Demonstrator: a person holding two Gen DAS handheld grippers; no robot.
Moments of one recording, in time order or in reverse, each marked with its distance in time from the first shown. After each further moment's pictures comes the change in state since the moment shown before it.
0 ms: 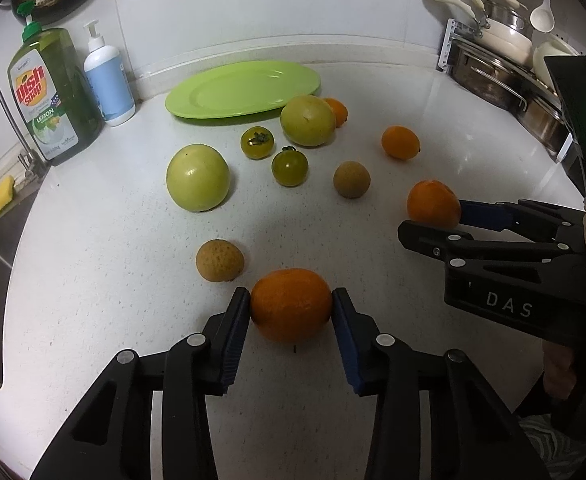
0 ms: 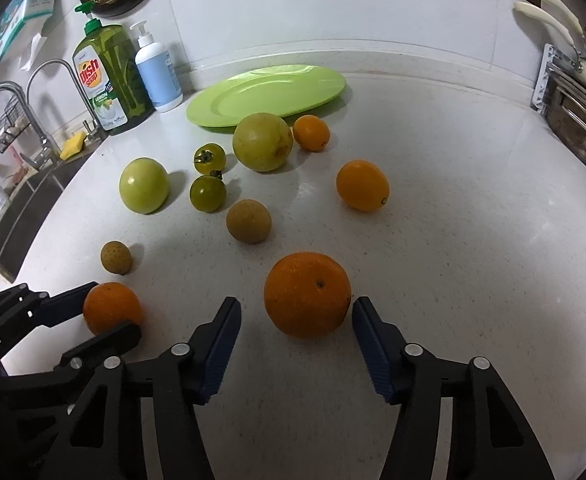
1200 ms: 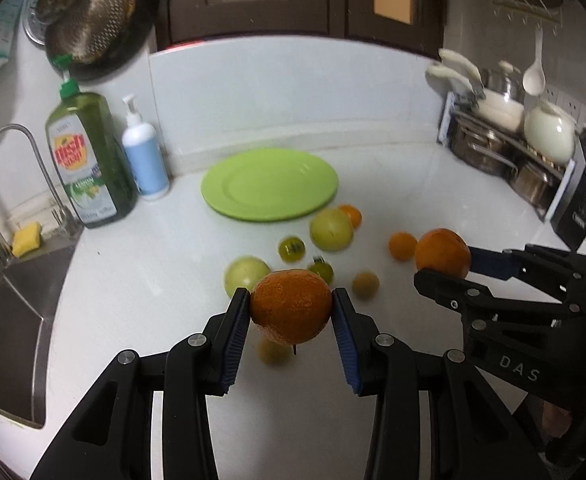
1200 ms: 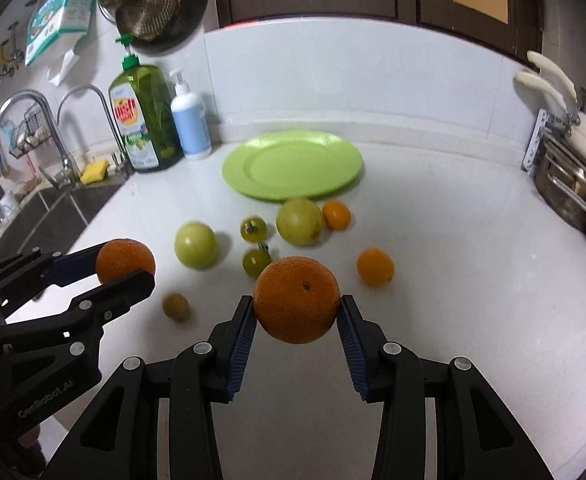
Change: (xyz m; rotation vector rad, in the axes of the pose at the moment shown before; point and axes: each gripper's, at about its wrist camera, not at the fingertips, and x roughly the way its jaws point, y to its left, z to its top) left arm -0.070 0.032 0.040 -0.022 -0.235 0.008; right arm -0.067 0.035 0.024 -0.059 -0.164 -0.020
